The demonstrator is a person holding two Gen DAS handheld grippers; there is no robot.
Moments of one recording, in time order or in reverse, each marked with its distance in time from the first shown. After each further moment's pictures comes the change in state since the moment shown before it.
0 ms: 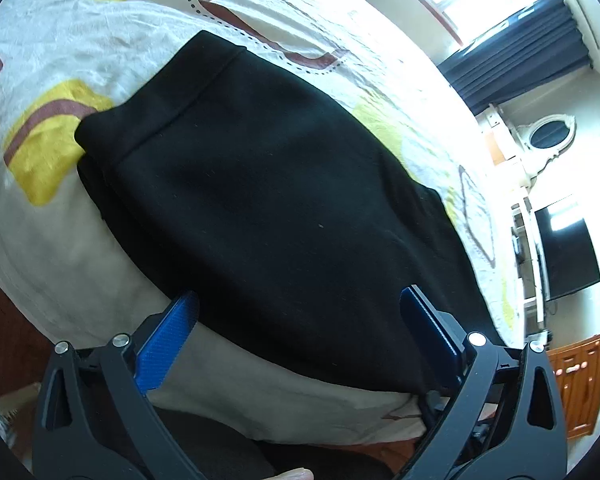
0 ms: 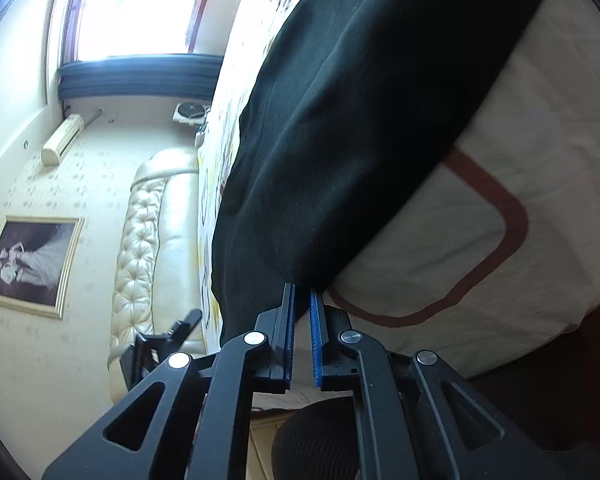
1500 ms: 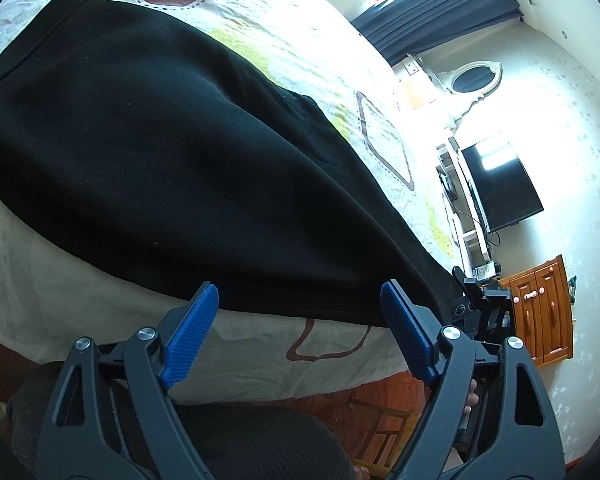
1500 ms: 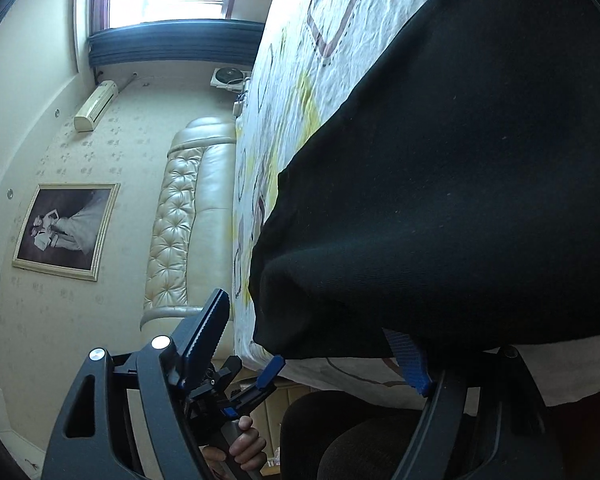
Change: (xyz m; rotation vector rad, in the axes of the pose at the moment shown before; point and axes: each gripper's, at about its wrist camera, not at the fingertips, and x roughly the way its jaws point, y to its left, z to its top) left arm 0.010 -0.066 -0.052 0.146 0.117 -0.303; right arm -0.030 0.016 0.106 -0.120 0.201 0.121
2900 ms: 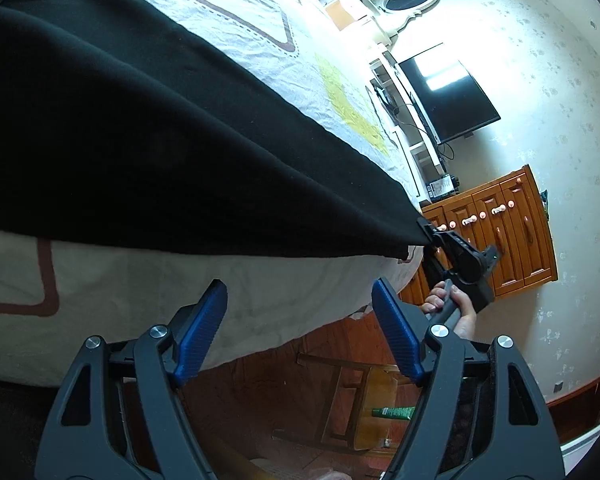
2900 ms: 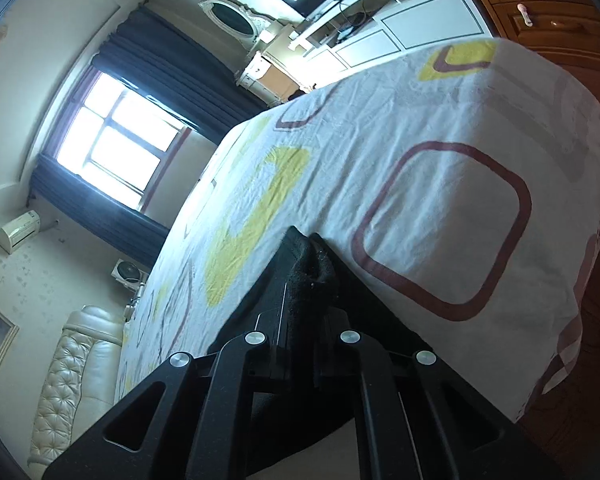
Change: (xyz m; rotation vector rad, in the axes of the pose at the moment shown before) left arm 0.151 -0.162 -0.095 0.170 0.237 -0.182; right arm -0.351 -0.126 0.063 -0.003 -0.826 -0.436
